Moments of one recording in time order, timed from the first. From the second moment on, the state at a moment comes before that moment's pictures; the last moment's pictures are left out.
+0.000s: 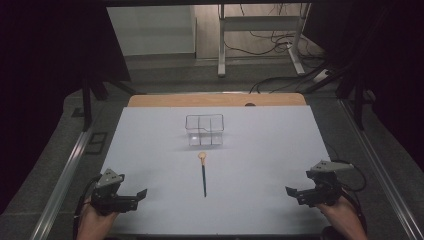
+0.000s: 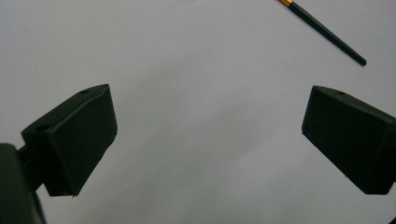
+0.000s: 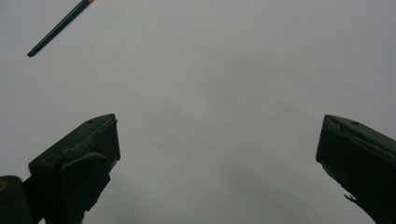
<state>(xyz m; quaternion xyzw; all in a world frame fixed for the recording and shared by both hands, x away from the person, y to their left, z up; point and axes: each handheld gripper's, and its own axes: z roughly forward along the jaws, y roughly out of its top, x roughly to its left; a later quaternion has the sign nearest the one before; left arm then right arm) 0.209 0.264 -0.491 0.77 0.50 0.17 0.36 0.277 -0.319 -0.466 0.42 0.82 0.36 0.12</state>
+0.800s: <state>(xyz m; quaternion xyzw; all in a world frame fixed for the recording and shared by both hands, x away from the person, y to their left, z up) 0.213 0.264 -0.490 0.77 0.51 0.14 0.35 0.279 -0.313 -0.471 0.40 0.84 0.33 0.12</state>
